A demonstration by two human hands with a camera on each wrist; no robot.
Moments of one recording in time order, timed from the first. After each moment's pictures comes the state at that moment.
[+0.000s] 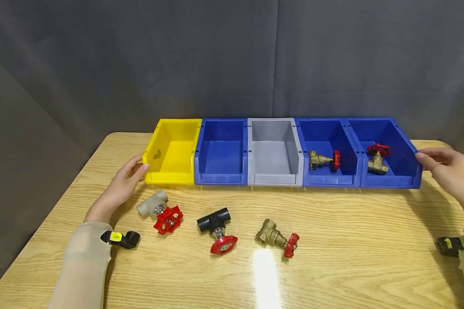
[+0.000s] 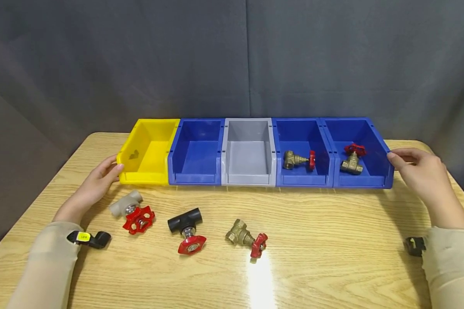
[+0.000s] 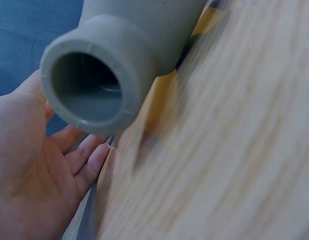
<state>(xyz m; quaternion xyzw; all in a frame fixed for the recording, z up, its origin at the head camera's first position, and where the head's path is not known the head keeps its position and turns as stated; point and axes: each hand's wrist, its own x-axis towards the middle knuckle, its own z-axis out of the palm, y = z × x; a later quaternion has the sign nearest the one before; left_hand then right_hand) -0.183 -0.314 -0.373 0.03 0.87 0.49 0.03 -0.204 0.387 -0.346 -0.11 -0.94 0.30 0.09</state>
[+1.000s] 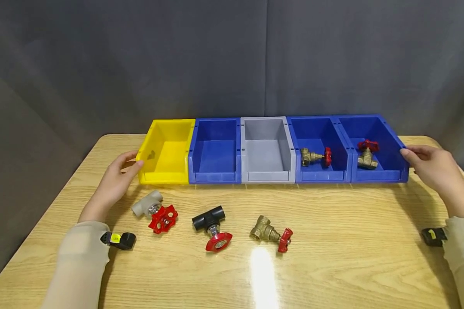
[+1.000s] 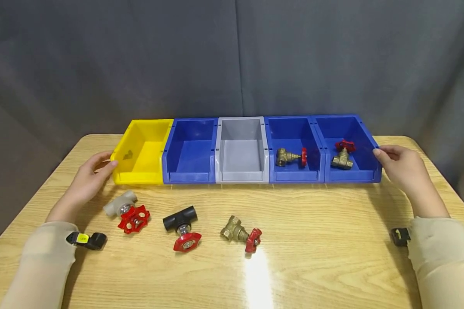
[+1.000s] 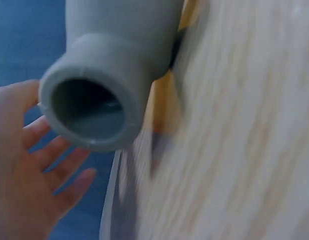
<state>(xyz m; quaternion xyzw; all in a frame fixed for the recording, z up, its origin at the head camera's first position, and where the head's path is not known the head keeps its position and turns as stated) -0.178 -0.304 -0.354 0.01 0.90 0.43 -0.05 -0.209 0.393 -0.351 -0.09 -0.95 0.28 0.06</state>
